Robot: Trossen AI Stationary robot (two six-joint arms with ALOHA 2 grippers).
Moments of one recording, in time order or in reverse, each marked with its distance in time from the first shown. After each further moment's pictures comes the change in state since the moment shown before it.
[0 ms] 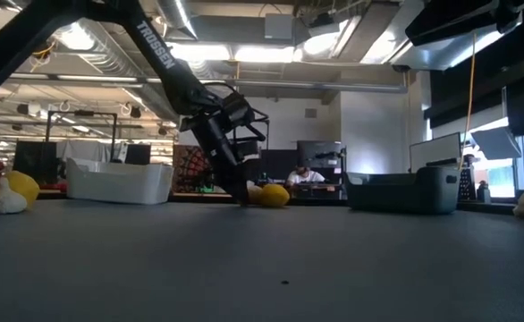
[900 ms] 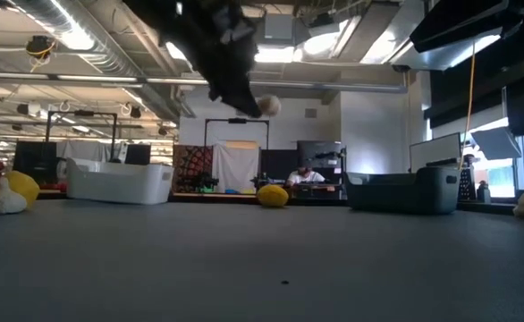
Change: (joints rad) left arm -0.244 -0.458 -0.040 -0.192 -0.005 0.122; right arm 0.000 0.000 0.000 0.016 -0.079 0.000
